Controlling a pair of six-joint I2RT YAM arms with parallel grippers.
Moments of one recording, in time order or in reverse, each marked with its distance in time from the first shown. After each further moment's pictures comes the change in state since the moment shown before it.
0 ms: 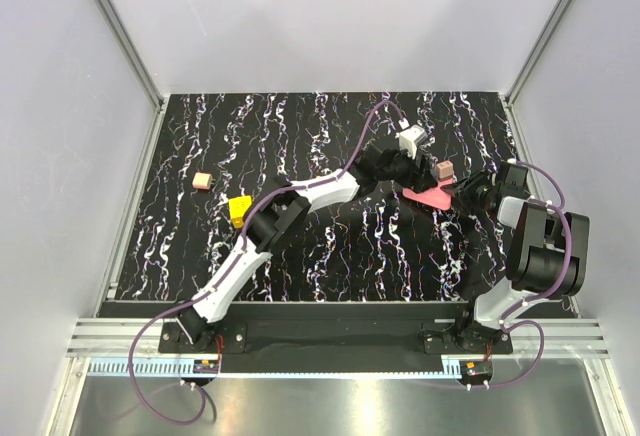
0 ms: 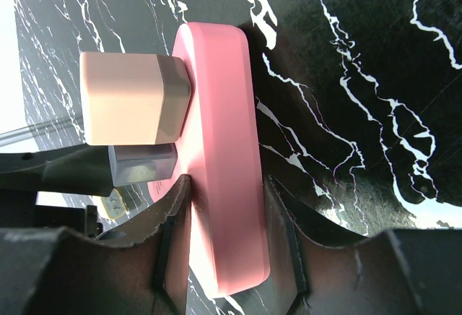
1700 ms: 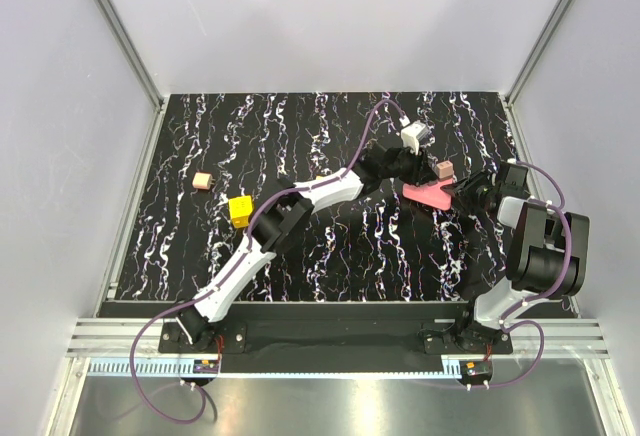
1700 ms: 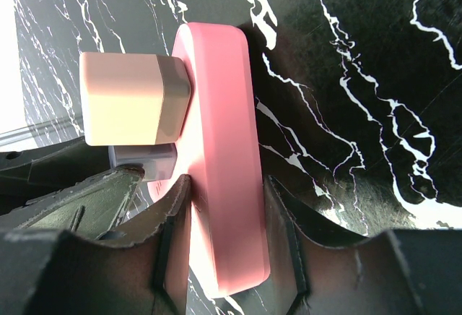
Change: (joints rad) left arm -0.007 0.079 0.144 -0.039 -0.028 -0.090; right arm 0.000 0.000 0.000 0.000 0.000 -0.001
